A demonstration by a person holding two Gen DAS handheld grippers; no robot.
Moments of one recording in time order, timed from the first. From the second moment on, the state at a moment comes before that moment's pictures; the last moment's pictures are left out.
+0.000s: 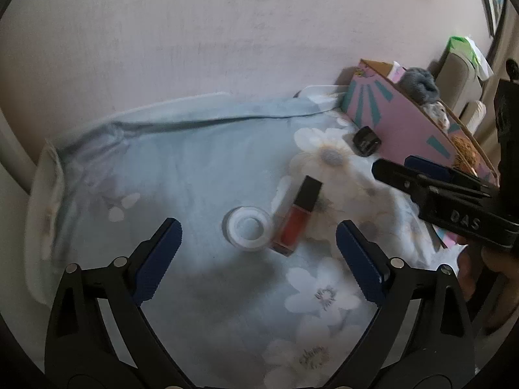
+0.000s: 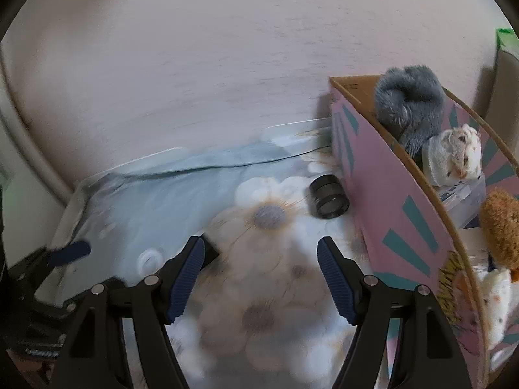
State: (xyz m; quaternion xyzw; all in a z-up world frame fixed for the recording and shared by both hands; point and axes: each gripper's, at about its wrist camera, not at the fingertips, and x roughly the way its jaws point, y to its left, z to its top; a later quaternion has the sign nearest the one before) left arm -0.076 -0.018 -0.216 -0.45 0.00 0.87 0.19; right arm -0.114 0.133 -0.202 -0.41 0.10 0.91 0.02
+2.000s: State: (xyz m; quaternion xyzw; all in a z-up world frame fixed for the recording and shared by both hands) left arm -0.126 0.036 -0.201 -0.47 0.04 0.84 0.28; right arm -0.156 0.156 -0.181 -0.42 0.09 0.90 0.07
